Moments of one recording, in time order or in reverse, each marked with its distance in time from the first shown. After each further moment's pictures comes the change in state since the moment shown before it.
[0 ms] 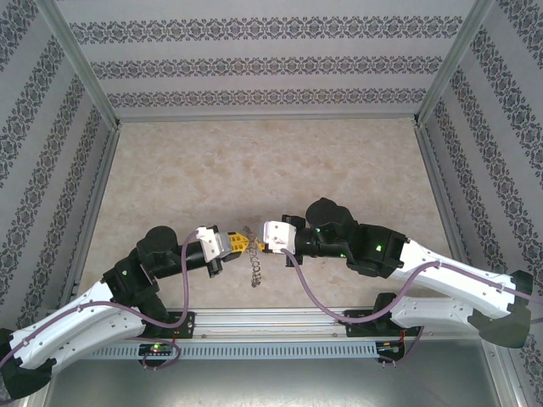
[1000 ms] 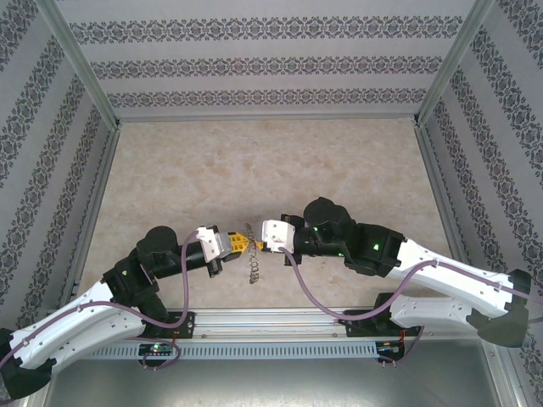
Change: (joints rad) left arm 0.000 0.000 0.000 0.000 0.000 0.000; right arm -0.005 0.011 0.000 0.000 0.000 0.004
